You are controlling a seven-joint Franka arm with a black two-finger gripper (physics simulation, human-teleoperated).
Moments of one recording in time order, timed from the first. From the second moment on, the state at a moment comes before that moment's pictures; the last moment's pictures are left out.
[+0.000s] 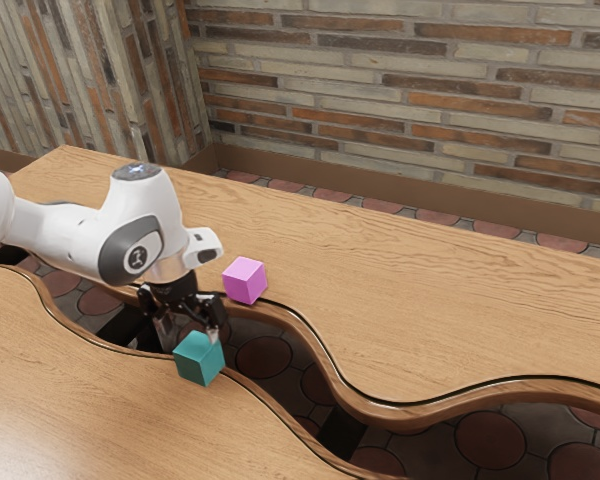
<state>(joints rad) 0.04 0.04 -0.04 -2.35 -0.01 2.42 -0.16</state>
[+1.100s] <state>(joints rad) 0.04 0.18 -0.04 -2.36 -0.04 2.54 -0.03</state>
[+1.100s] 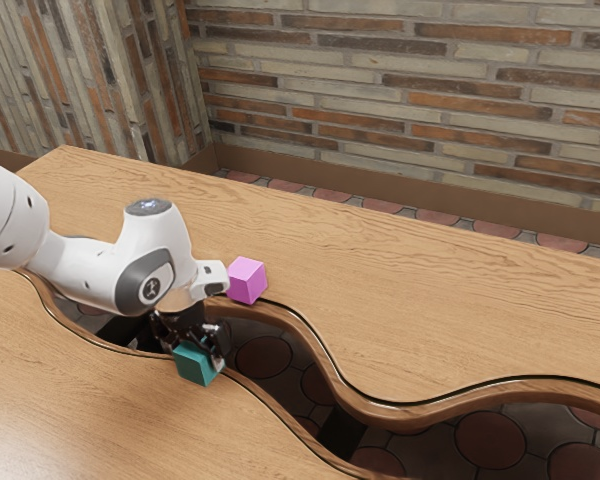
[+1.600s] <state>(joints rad) 0.03 0.14 -0.04 -2.25 0.03 2.52 -0.04</state>
